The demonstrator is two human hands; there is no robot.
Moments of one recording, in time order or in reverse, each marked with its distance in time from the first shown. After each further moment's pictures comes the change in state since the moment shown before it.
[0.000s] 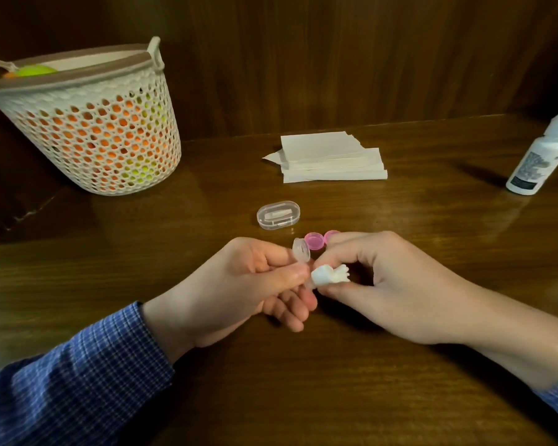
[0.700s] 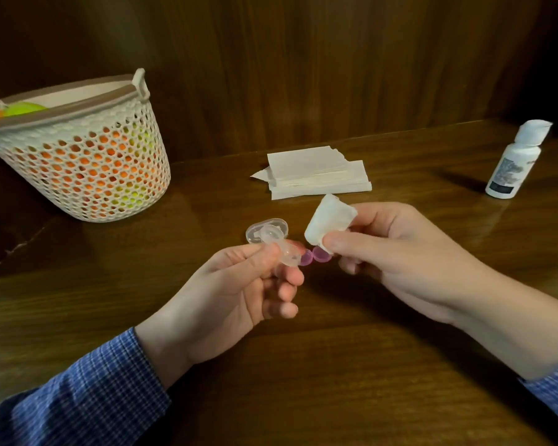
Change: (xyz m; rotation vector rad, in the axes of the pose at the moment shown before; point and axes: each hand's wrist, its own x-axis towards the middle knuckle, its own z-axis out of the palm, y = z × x) left_hand 0.007 0.006 0.001 -0.440 -0.042 0.050; right_hand 0.005 -0.003 -0.024 0.653 0.186 0.105
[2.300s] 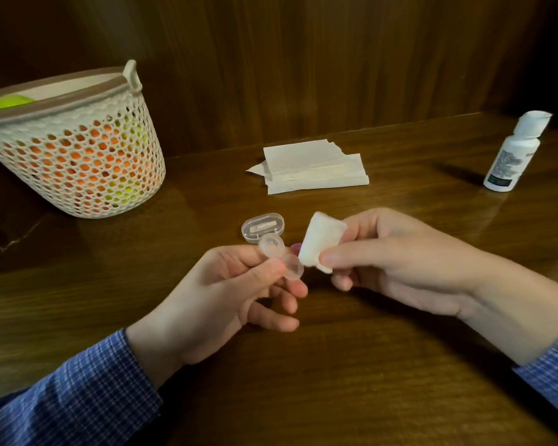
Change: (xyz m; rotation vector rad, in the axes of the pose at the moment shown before) left_hand -0.007 -0.001 0.003 0.180 0.069 -0.020; right_hand 0.001 -0.002 -0.007 0.058 -0.176 0.193
